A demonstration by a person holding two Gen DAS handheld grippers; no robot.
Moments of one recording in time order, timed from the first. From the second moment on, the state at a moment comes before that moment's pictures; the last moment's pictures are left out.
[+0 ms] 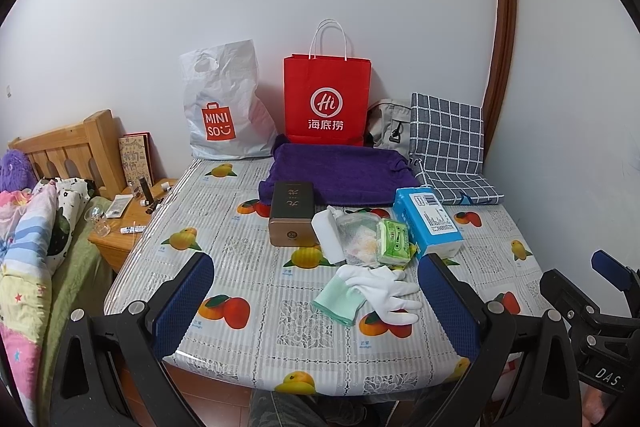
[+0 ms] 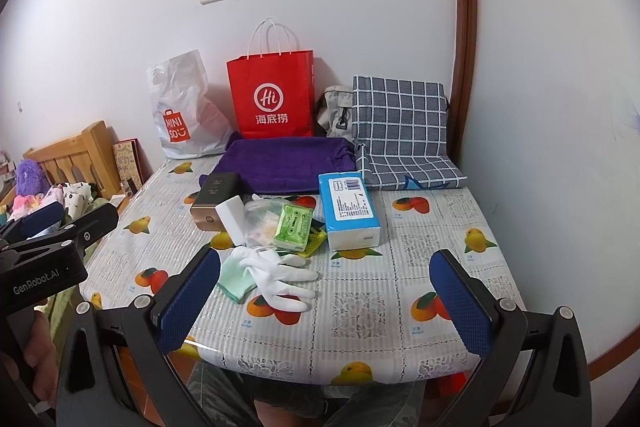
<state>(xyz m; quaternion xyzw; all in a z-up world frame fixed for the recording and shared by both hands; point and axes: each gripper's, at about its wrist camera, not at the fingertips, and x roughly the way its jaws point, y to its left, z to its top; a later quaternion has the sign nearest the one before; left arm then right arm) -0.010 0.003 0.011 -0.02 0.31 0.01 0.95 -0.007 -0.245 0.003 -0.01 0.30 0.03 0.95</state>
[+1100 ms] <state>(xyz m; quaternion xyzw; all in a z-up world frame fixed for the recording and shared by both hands) 0.025 0.019 -0.027 -0.03 0.33 0.00 0.94 0.016 -0.251 -0.022 0.00 0.32 0.03 0.95</state>
